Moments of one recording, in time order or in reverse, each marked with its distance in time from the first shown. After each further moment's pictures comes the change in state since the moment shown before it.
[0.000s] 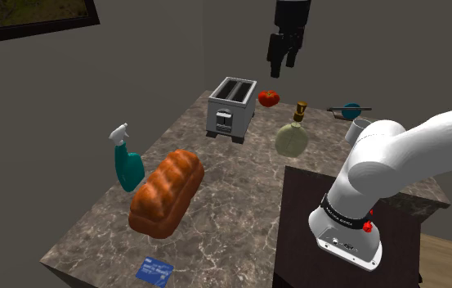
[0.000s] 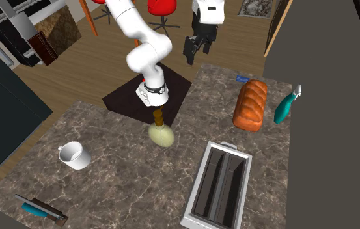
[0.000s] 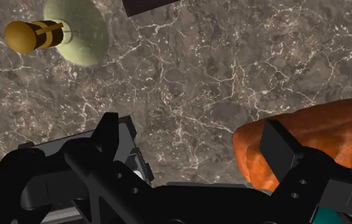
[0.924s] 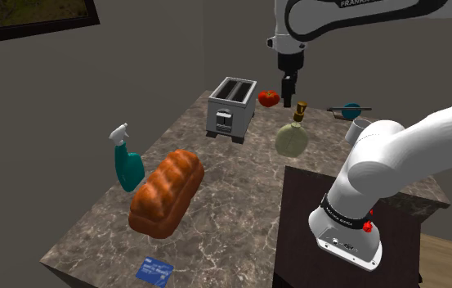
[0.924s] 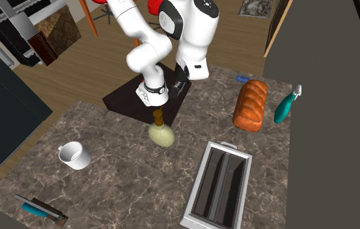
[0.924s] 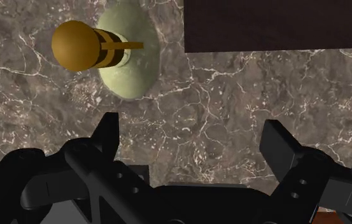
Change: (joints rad) arm -0.006 0.056 -0.189 -0.254 -0.225 0.205 -0.351
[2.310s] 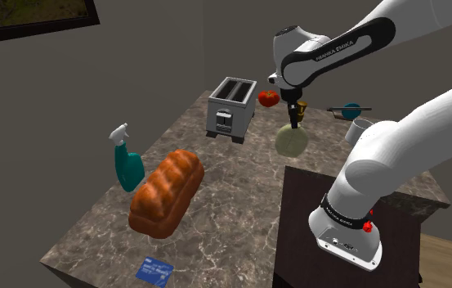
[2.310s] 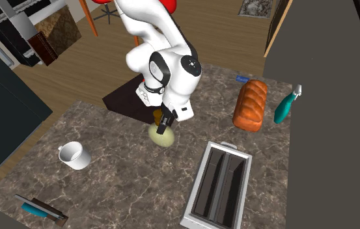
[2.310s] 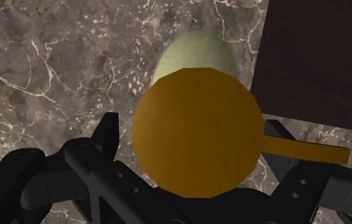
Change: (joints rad) arm -0.057 0.210 -0.197 -0.162 -0.248 0.337 -0.229
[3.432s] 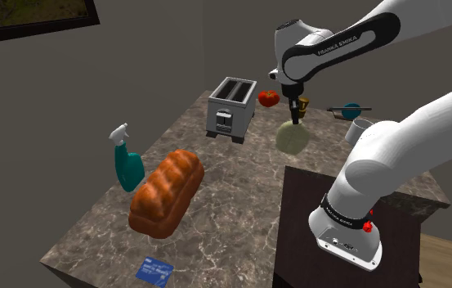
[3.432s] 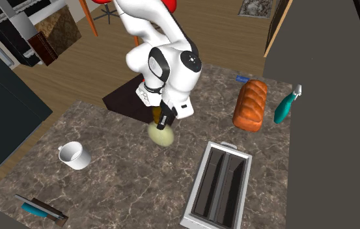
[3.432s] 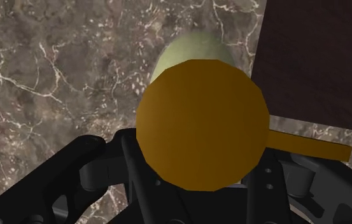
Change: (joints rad) arm 0.000 -0.025 0.009 0.024 0.009 -0.048 -0.015
